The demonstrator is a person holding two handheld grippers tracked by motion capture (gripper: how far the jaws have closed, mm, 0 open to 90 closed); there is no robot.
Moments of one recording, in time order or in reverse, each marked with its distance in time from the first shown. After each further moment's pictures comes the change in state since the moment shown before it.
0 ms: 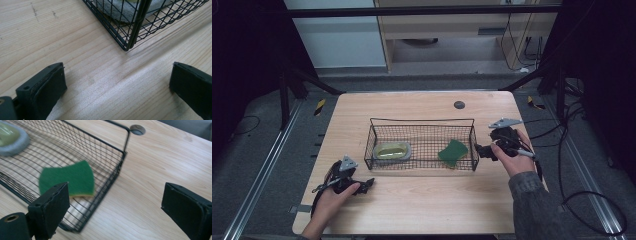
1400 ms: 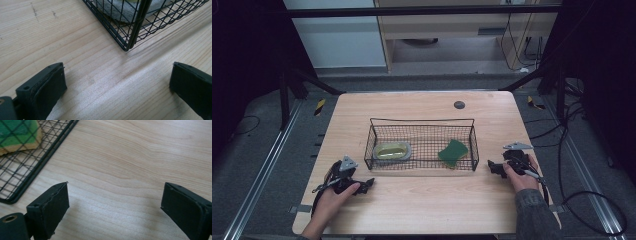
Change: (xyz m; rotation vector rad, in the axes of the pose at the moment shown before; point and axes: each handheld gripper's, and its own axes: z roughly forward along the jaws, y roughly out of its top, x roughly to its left) left arm 0.000 0.000 0.000 0.000 0.000 0.000; right arm -0.033 -0.100 0.048 0.032 -0.092 0.178
